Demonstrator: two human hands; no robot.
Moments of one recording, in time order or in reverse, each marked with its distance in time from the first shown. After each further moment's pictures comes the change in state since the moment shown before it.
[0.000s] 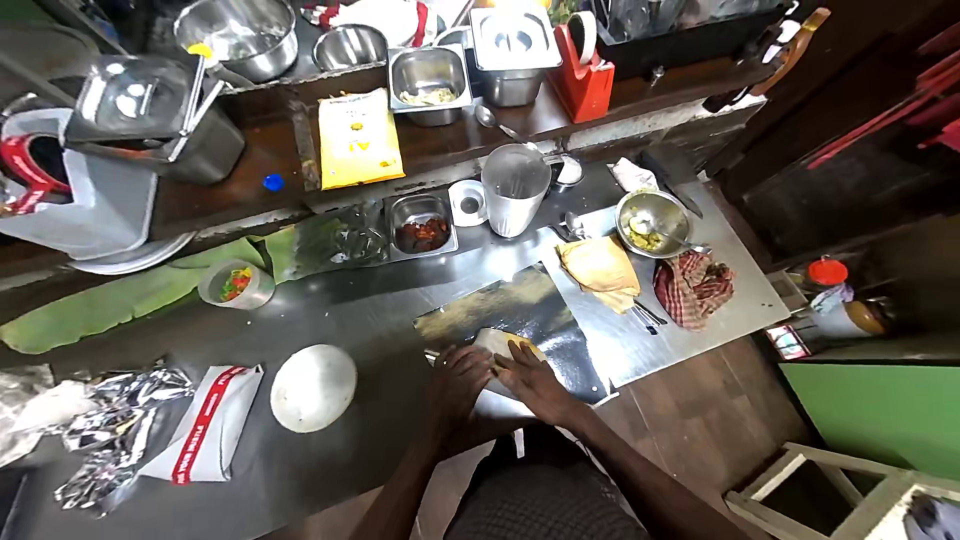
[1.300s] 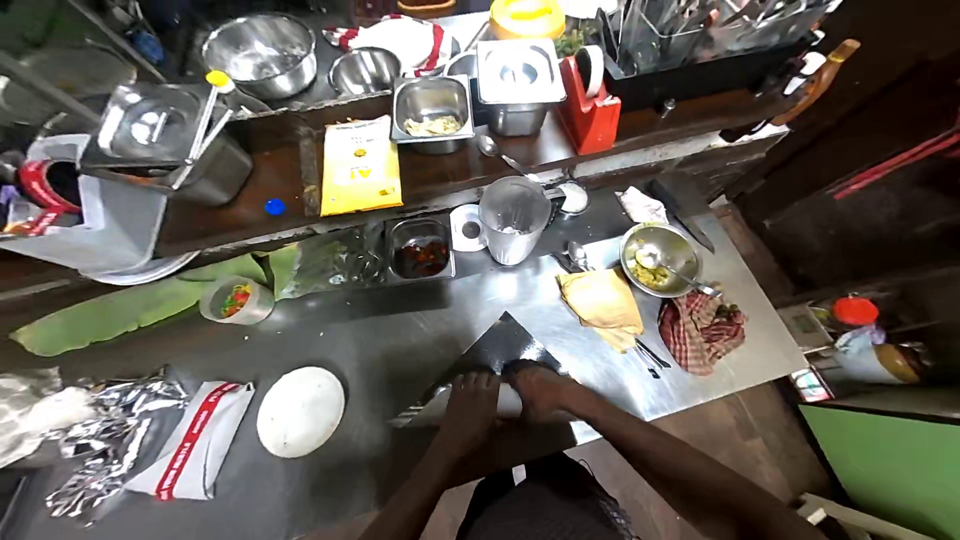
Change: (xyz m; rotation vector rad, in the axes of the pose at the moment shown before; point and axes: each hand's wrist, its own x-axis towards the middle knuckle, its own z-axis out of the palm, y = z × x) left_hand 0.093 0.064 -0.005 0.229 -0.773 -0.352; right_hand 0.077 0.018 -0.077 -0.497 -0.523 -0.130
